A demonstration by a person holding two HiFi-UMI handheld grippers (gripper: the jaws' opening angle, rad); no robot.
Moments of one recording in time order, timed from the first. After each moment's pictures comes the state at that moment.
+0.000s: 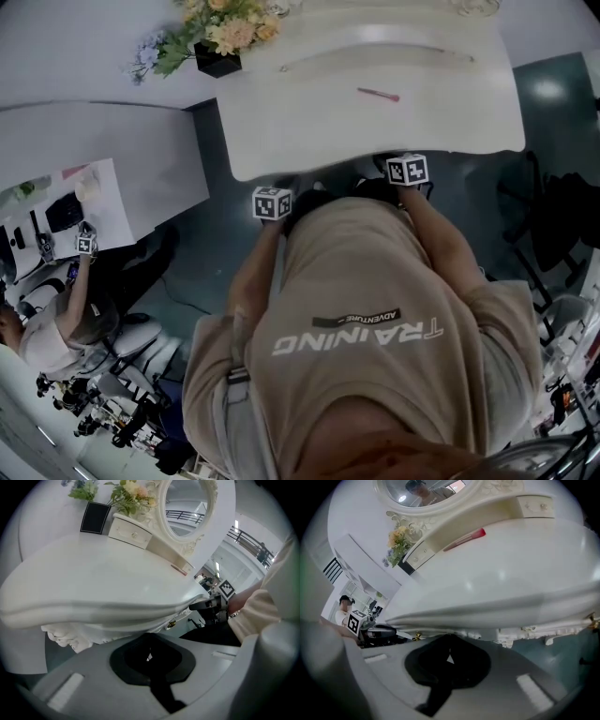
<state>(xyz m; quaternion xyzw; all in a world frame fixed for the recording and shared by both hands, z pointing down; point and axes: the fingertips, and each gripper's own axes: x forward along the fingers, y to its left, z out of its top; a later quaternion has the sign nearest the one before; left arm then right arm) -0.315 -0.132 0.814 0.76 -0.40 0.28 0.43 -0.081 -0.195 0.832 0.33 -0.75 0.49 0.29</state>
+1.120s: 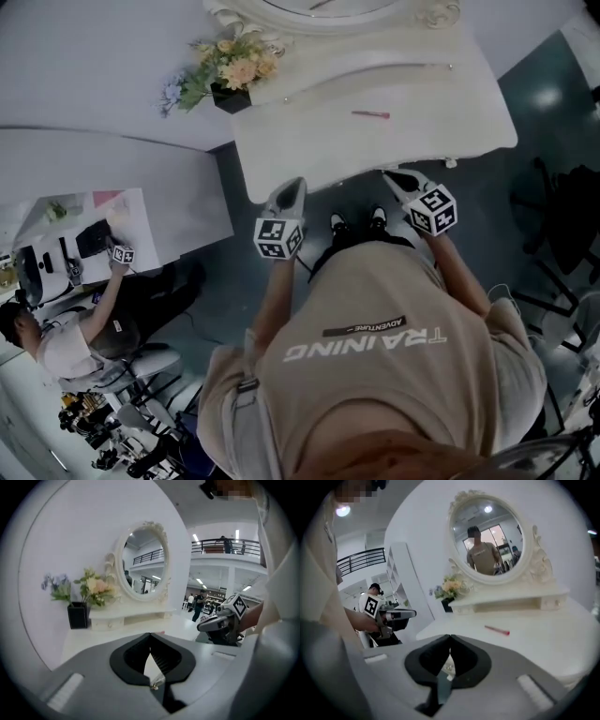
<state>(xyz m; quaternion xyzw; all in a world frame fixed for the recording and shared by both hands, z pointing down) -0.273 -0.166 0.559 0.85 -0.48 0.14 0.17 -0.073 -0.157 0.588 0.33 -0.90 0.25 0.16</state>
